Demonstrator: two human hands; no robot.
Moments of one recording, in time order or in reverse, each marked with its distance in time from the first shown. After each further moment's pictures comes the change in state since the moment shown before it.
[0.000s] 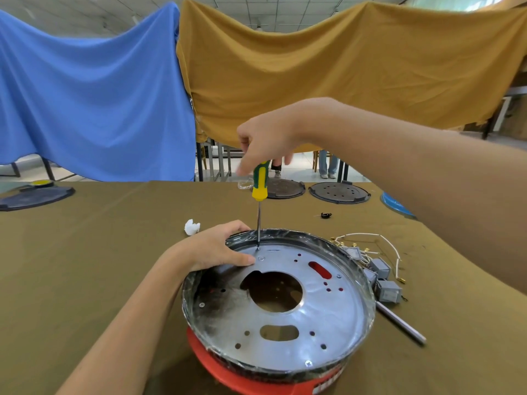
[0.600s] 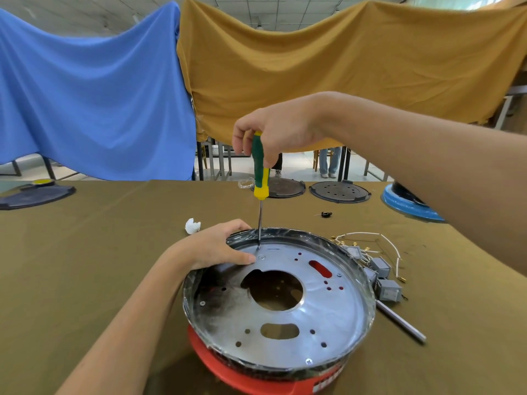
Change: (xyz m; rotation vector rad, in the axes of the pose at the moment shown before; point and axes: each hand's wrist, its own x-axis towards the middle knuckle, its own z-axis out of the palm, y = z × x) left_hand 0.001 -0.001 0.000 0.033 0.014 -0.010; right_hand -0.007 0.015 -0.004 0.301 -0.040 -0.174
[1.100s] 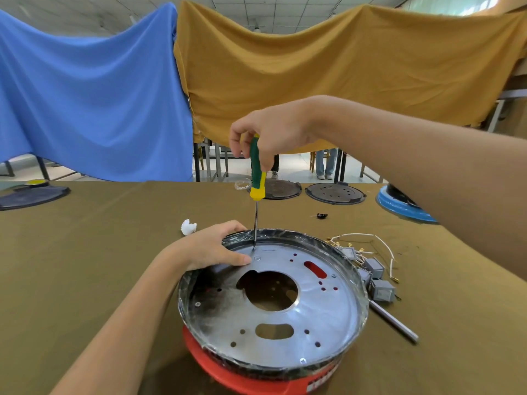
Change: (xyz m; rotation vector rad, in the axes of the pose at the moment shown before) left_hand 0.001 -0.002 0.000 -0.011 -0.004 0.012; right_hand 0.003 0.000 -0.001 -0.069 0.012 0.004
